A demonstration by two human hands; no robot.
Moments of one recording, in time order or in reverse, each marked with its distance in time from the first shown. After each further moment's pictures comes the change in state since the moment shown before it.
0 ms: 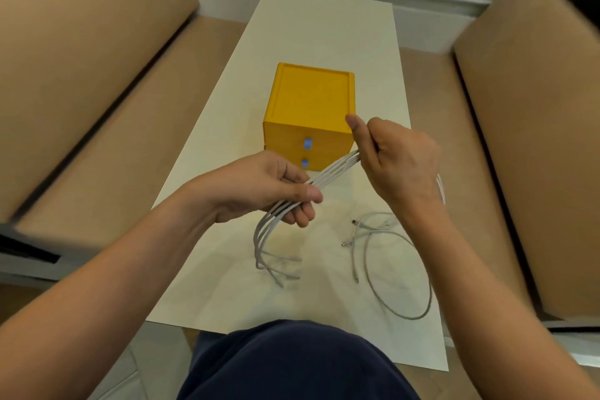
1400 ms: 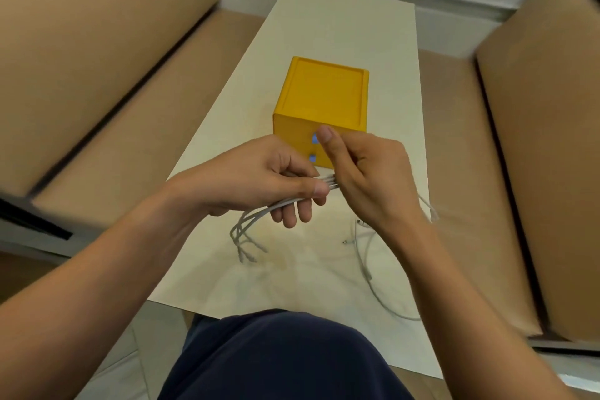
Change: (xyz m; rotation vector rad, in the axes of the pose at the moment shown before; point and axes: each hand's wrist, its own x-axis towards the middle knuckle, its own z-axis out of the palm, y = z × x) left_hand -0.026 0.014 0.013 0.189 0.099 0.138; right_hand -0.014 -0.051 -0.028 0.456 -0.367 0.124
